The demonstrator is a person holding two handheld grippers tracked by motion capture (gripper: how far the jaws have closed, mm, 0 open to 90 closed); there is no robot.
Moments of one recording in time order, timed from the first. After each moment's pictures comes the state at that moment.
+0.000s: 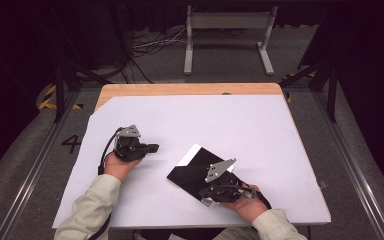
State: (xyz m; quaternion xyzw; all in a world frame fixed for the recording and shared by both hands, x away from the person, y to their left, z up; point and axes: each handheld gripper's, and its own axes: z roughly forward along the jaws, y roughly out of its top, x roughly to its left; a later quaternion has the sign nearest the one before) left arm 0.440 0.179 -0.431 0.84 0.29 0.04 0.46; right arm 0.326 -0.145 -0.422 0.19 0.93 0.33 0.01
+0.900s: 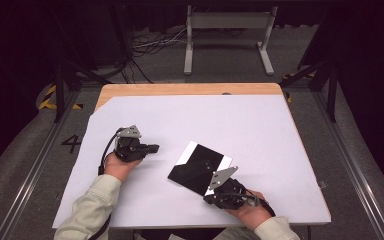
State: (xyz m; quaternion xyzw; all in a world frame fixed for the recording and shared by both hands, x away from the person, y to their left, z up) left arm 0.439 0.178 -0.432 0.84 0.29 0.04 0.45; right arm 0.316 -0.155 -0.430 0.19 0.93 0.30 0.03
